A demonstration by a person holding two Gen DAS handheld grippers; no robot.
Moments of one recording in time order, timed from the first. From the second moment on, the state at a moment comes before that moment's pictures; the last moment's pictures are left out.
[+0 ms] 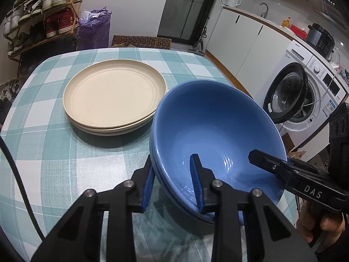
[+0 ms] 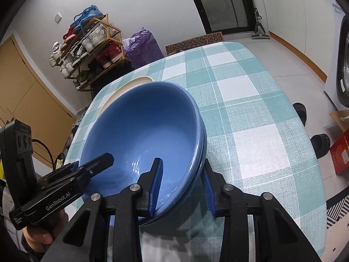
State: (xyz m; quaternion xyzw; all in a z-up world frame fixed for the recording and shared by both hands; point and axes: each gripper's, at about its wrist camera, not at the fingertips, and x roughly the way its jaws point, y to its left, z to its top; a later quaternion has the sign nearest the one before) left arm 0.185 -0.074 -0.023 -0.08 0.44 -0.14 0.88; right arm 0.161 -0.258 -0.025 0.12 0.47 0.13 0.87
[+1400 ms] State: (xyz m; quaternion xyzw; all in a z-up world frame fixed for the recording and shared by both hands) left arm 0.166 -0.064 0.007 -0.08 0.41 -0.14 0.90; right arm 0.140 -0.251 0.010 0.10 0.44 0.13 0.88
